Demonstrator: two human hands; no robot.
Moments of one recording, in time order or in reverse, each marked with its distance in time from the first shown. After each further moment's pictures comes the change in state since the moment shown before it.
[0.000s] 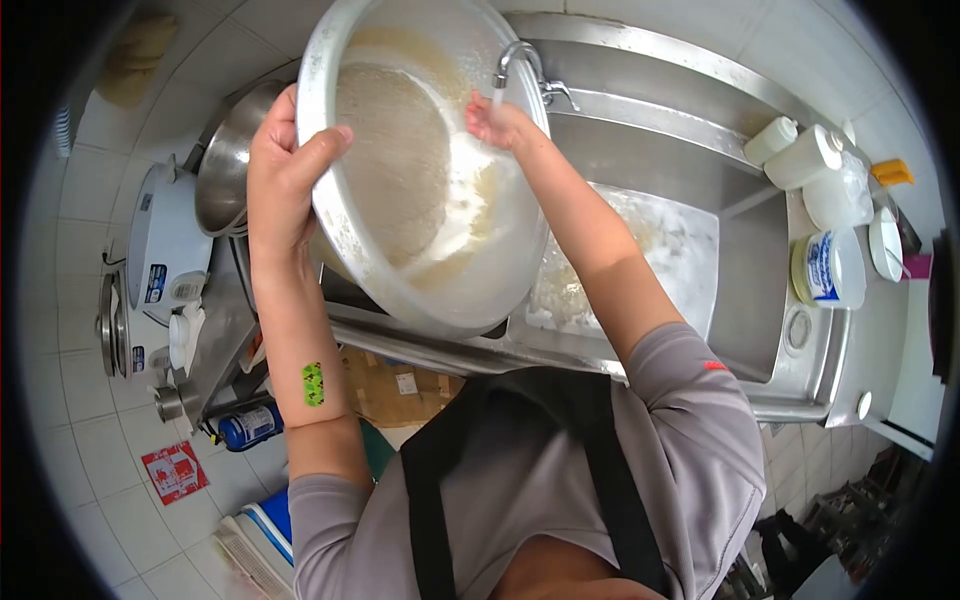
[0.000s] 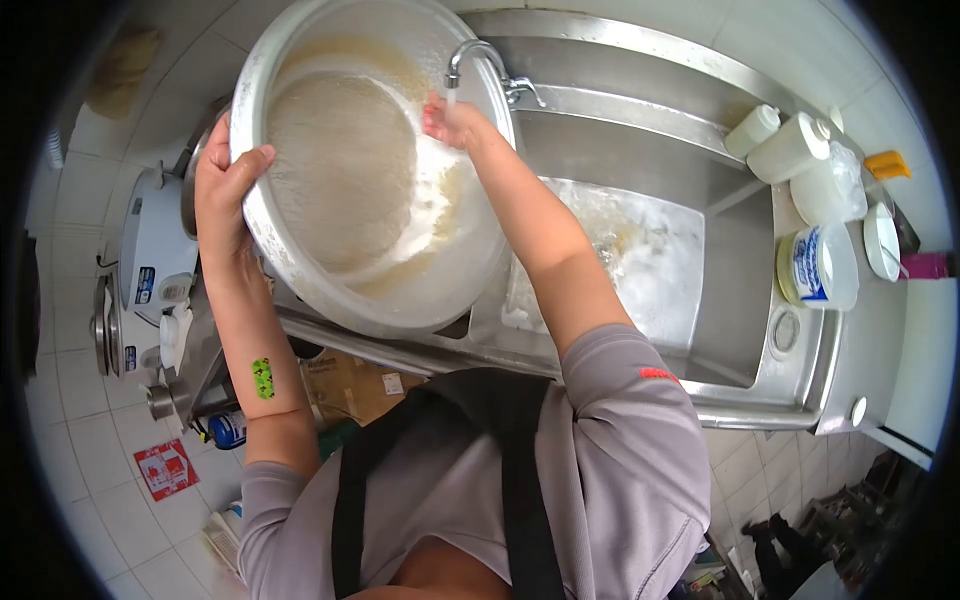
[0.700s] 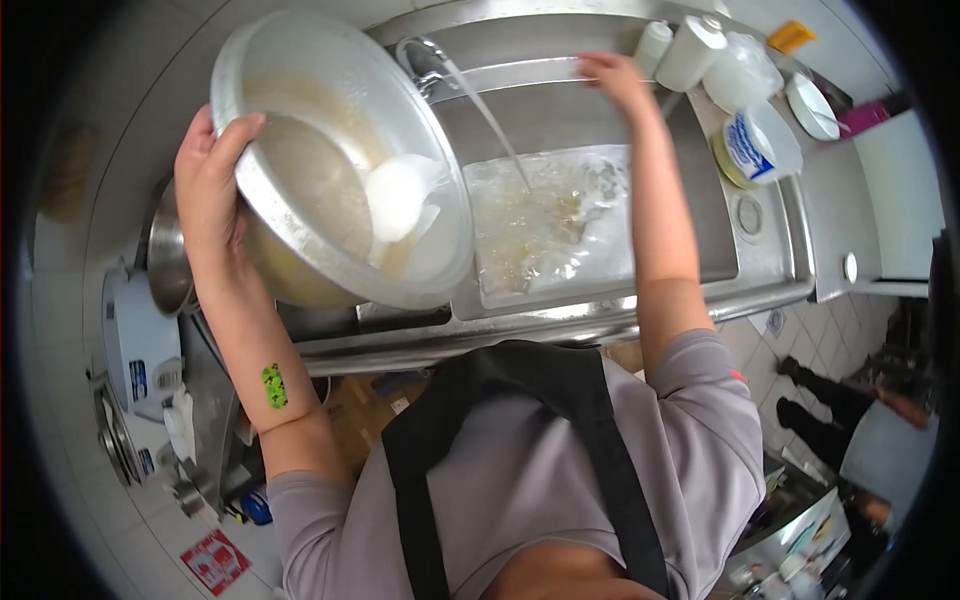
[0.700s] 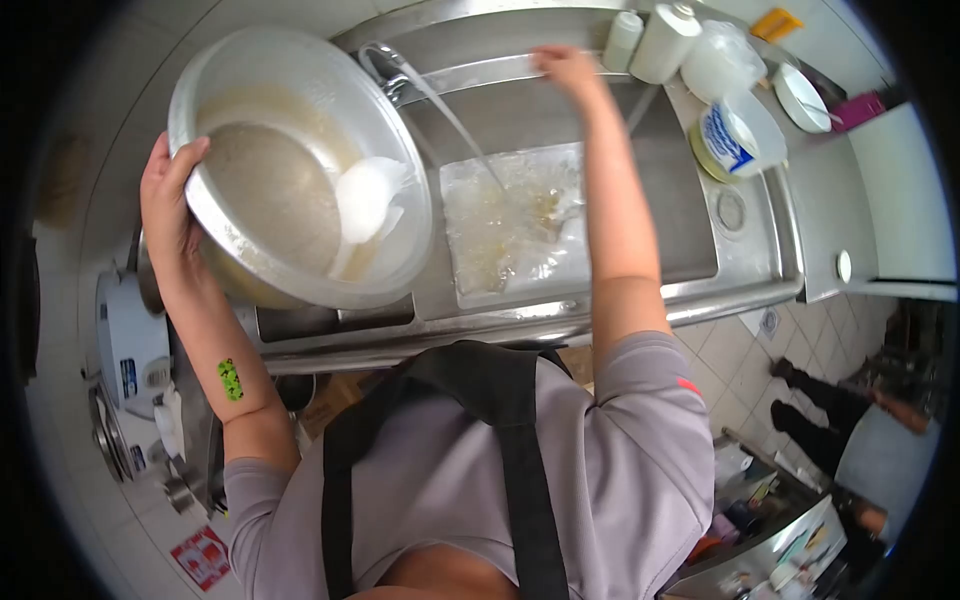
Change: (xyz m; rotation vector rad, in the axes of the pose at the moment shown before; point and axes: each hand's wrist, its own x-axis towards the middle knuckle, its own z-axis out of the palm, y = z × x) left_hand 0.005 0.013 0.033 -0.013 -0.120 -0.017; right_hand -0.273 -0.136 -0.155 -1.000 0.722 -0.639
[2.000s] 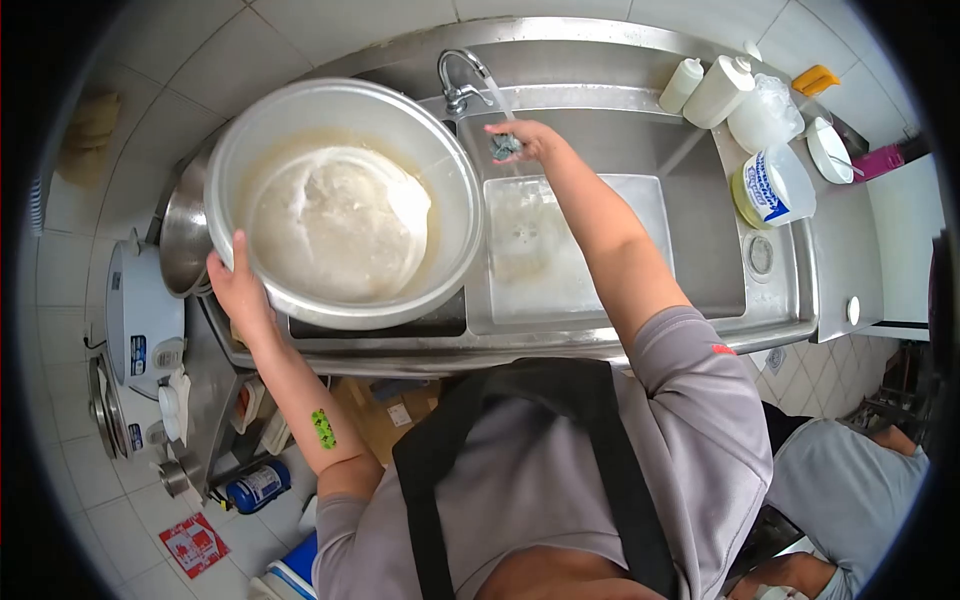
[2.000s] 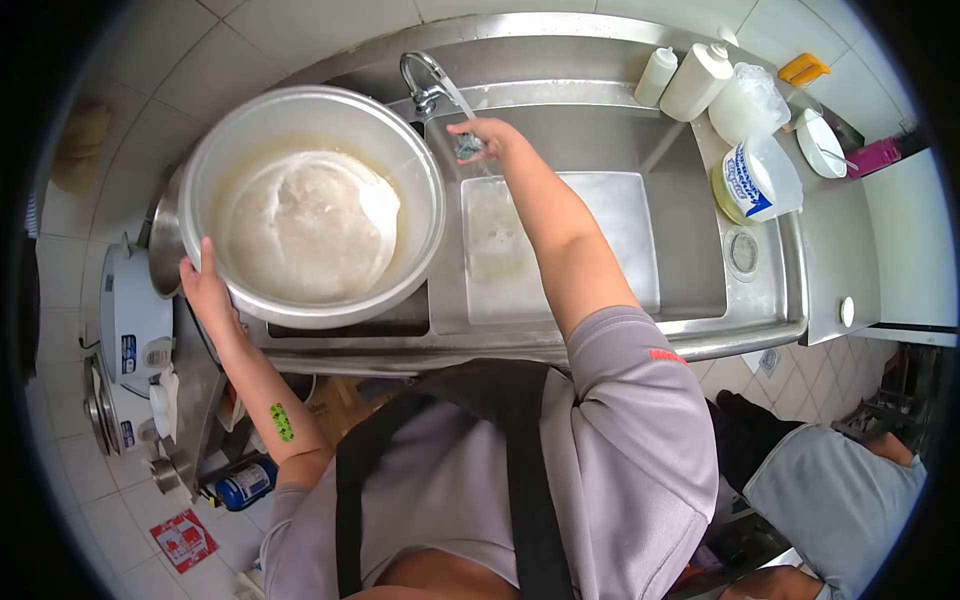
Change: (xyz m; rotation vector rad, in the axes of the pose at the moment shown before) left_hand -0.066 -0.089 -0.092 0.277 0.663 -0.053; right_hand 0.022 0.034 0.191 0.545 -0.461 0.827
